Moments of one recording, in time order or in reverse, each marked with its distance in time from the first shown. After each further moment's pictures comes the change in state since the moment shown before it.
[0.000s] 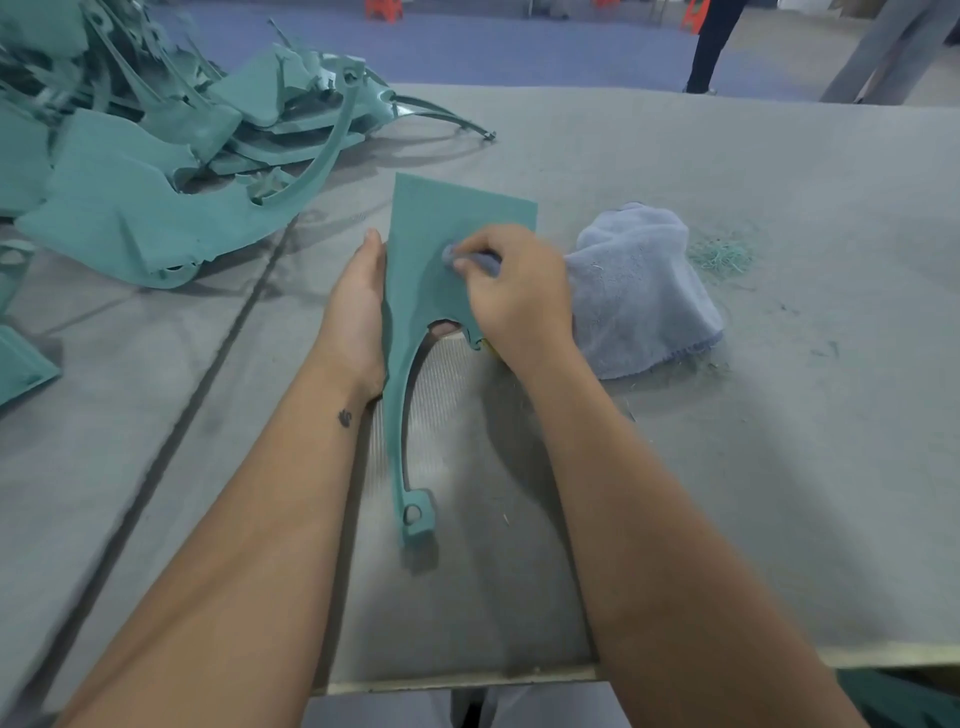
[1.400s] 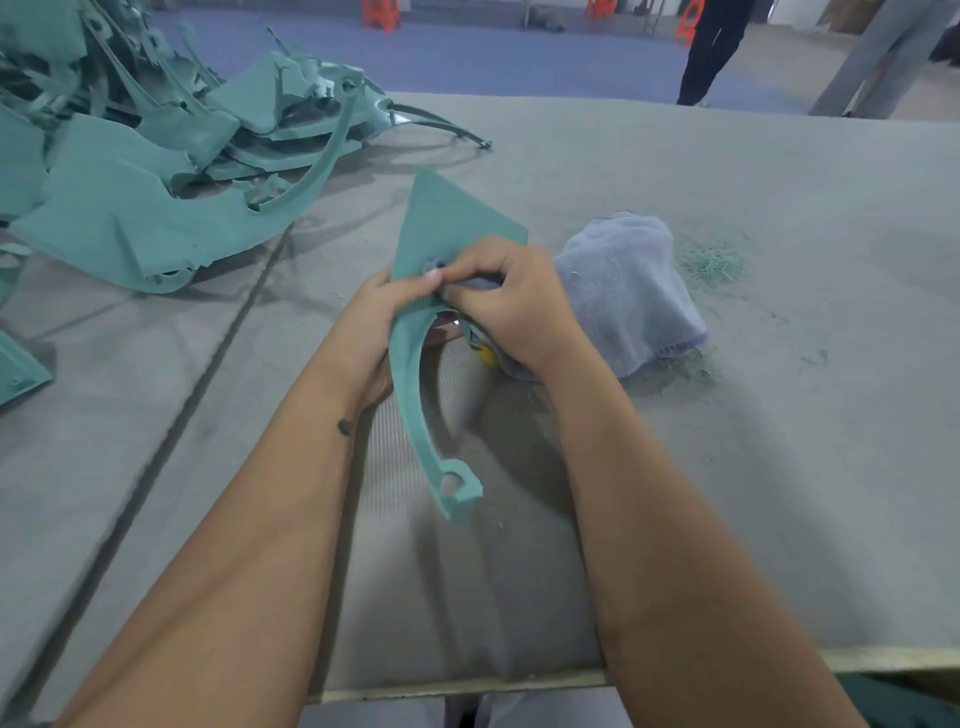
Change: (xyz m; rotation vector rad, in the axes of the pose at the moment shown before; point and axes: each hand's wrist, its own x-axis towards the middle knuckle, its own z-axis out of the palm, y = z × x) left_hand -0.003 -0.003 -0.001 0.264 -0.039 0.065; right_hand 0.000 0.005 -0.004 0.428 -0.172 0.000
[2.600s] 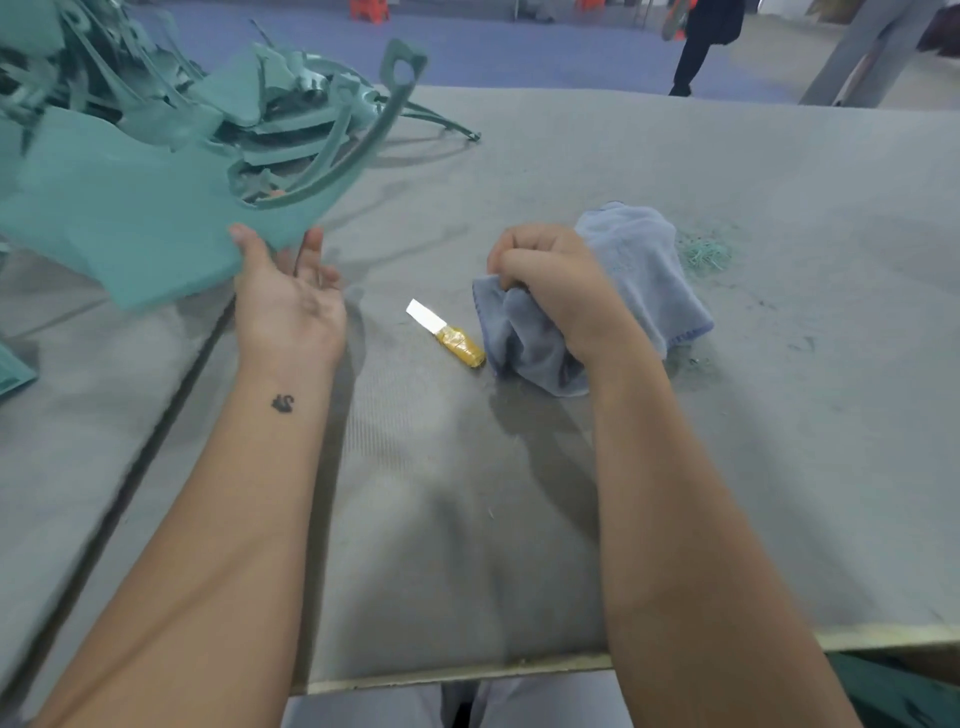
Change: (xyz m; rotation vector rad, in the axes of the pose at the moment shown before) left_hand 0.013 0.022 -0.026 -0.630 0.622 0.185; right_hand -0.005 -0.035 -0.044 -0.122 -0.078 0.340
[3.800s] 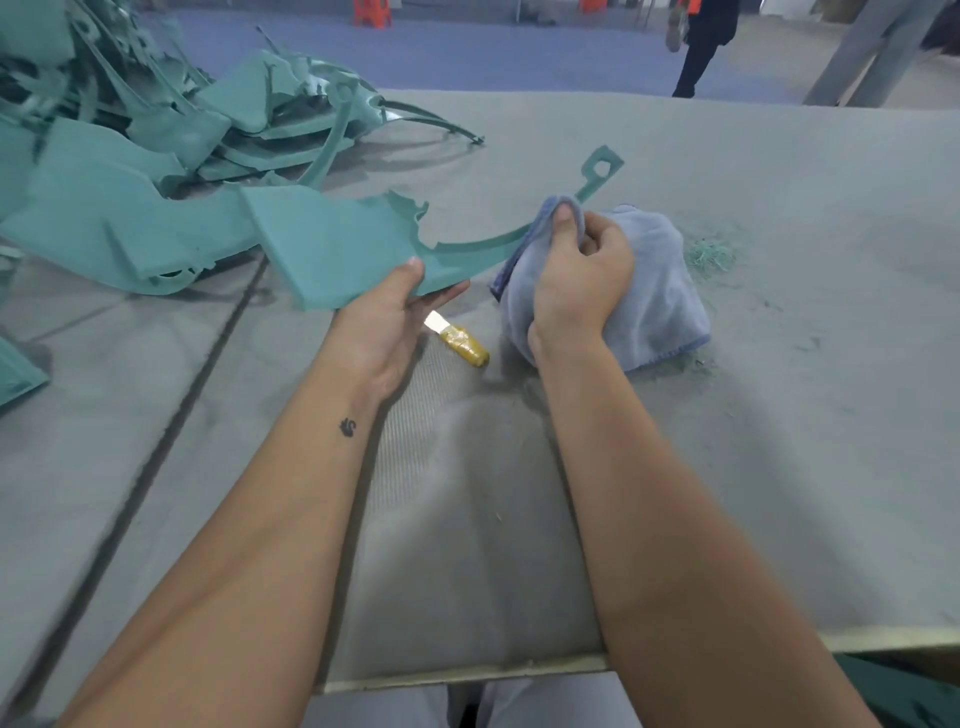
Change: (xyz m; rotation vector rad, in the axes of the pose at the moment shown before) left_hand -0.040 -0.037 0.013 0.369 -0.334 -0.148; right_hand 0.027 0.021 0.025 0.475 0.813 -0.062
